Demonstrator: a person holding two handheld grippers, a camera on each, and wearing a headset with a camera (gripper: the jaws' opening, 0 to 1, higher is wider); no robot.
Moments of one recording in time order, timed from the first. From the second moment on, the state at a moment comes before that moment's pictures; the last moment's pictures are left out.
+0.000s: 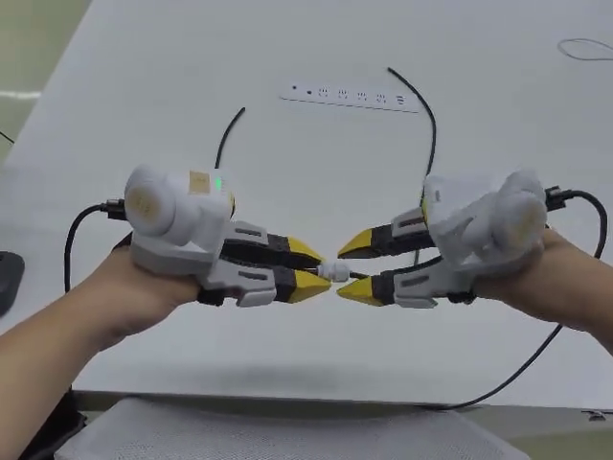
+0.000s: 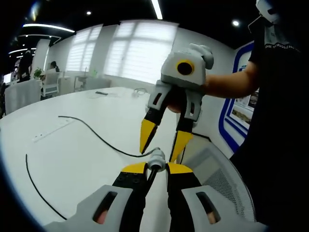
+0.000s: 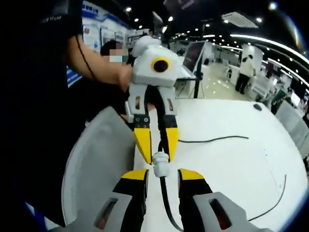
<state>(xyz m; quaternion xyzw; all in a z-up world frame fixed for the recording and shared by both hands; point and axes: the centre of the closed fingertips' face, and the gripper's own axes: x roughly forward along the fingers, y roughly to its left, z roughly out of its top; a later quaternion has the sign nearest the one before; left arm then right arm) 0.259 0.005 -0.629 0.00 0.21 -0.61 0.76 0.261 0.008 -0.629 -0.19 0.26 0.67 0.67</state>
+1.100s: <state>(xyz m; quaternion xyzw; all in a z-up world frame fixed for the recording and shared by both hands) 0.254 0.000 -0.621 0.03 0.19 -0.64 0.75 0.244 0.008 -0.620 0.10 0.39 0.72 0.57</state>
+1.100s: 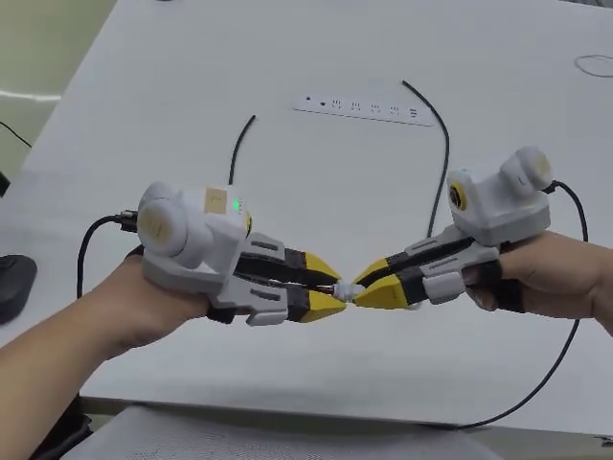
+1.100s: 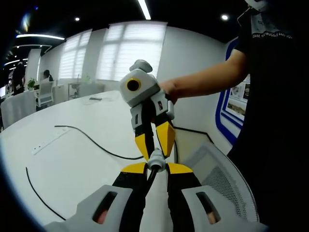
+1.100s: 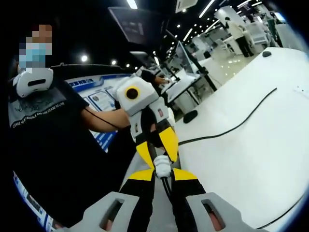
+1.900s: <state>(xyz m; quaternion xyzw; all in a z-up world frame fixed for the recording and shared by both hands) 0.253 0.004 -0.625 -0.01 0.23 -0.63 0.74 0.242 0.011 -0.628 -0.33 0.17 0.67 0.64</state>
